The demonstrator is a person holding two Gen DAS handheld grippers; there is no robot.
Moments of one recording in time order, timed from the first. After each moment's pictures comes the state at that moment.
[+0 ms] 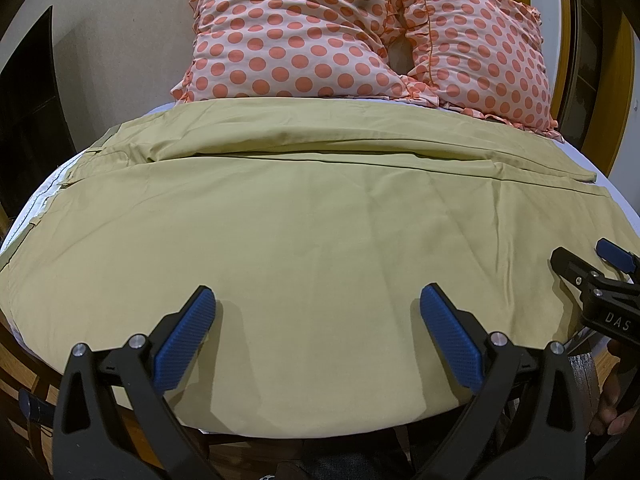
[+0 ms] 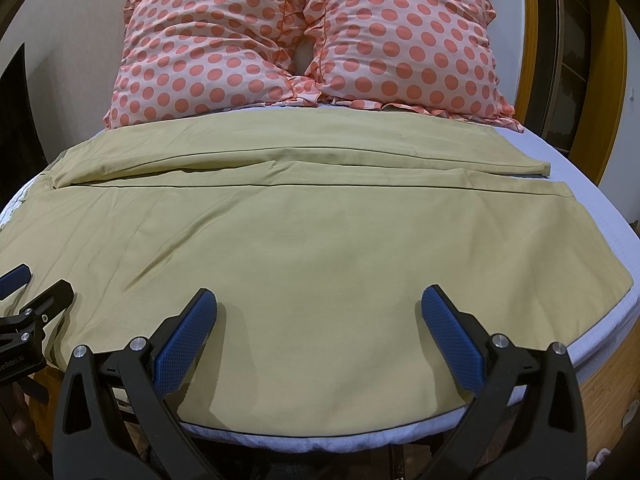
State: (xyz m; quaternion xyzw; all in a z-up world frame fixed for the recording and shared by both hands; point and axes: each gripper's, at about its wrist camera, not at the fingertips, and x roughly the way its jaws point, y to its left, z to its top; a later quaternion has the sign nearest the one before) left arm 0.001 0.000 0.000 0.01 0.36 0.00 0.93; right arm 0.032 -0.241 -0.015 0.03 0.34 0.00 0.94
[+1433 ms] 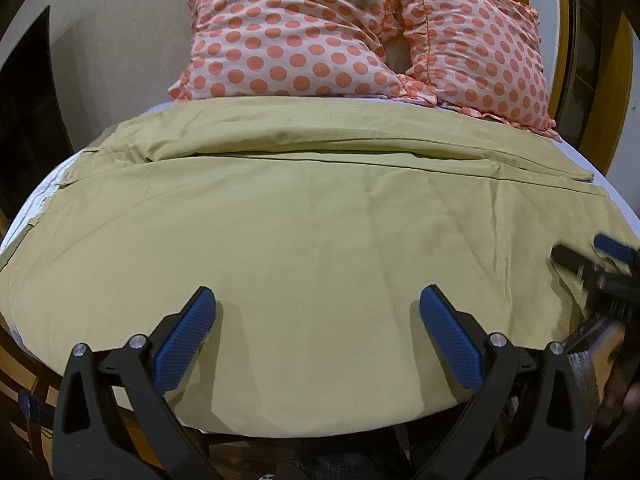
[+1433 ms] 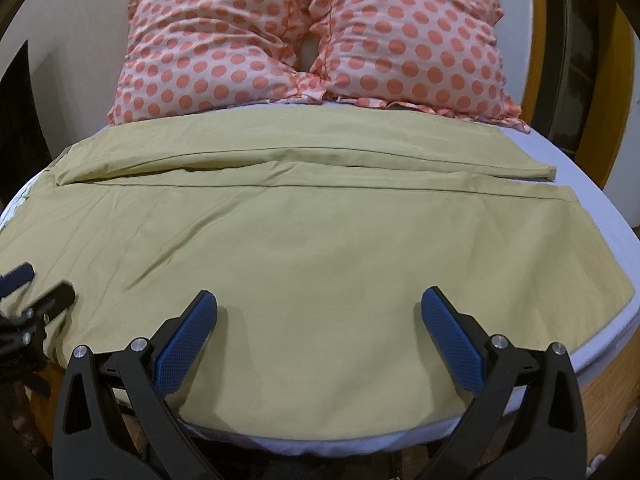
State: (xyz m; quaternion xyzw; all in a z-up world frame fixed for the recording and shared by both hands) left arm 0.003 0.003 0.003 0.01 0.37 -0.02 0.93; right arm 0.041 -0.251 -0.005 0.02 0.35 0.01 0.94
